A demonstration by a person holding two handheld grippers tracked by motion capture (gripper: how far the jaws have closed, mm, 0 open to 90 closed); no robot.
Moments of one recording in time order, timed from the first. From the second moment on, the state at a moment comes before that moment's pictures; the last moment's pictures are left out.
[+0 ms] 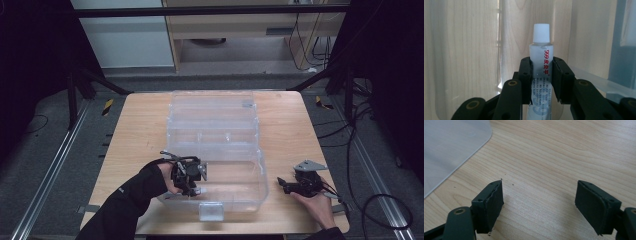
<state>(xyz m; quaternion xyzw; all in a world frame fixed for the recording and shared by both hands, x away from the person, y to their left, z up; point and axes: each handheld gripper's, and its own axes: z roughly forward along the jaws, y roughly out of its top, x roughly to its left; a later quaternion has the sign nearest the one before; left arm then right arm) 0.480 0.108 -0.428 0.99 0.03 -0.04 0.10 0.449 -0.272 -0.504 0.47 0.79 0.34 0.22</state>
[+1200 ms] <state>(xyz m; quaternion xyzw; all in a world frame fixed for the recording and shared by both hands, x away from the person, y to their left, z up) 0.479 0.122 -0.418 0.99 0.04 -0.02 0.13 0.449 -0.272 -0.505 0.47 0.79 0.34 0.22</state>
